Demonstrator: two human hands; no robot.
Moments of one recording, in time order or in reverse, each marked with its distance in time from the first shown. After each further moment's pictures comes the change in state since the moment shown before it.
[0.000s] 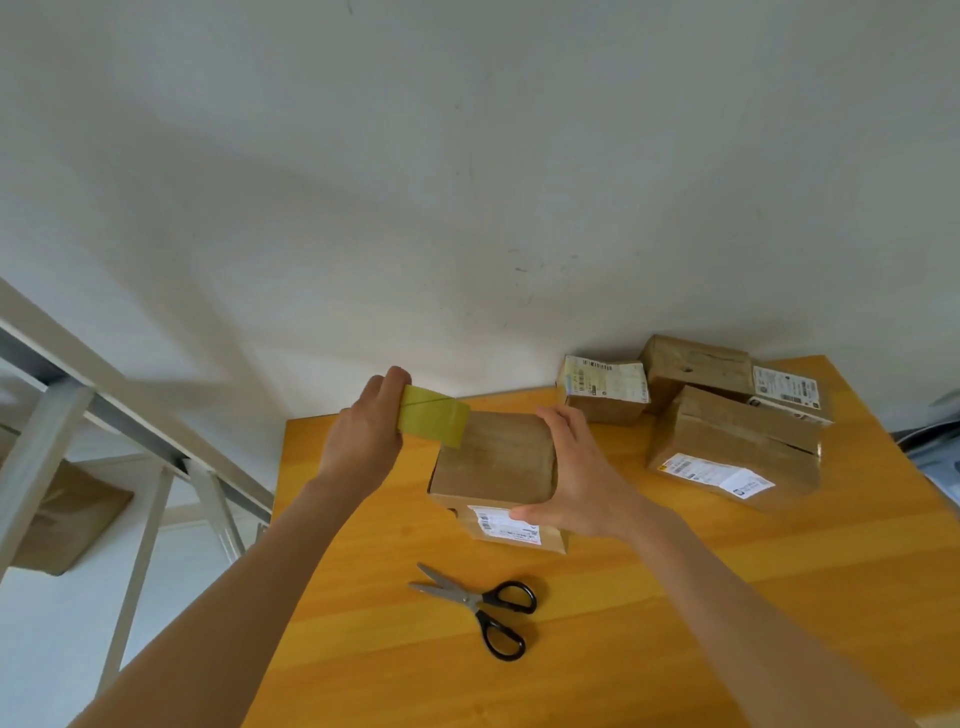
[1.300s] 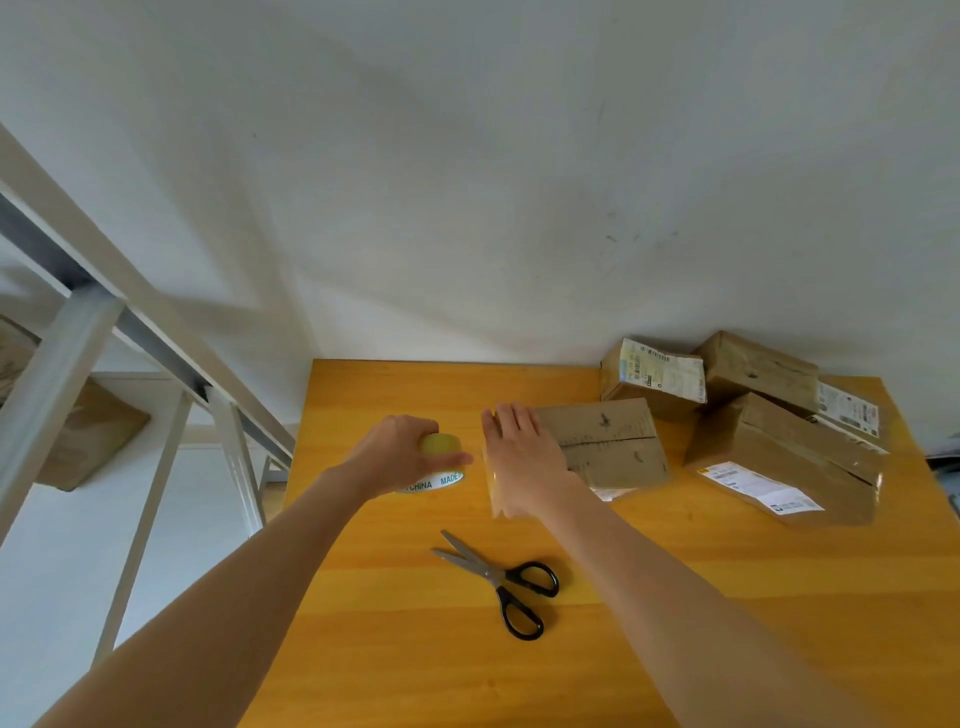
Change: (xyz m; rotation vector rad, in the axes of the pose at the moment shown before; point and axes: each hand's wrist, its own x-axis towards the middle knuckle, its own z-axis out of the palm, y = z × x) left_hand -0.023 -0.079 0.060 -0.272 -0.510 -0.300; right_hand 0.069 -0.063 0.084 -0.867 -0.415 -0.012
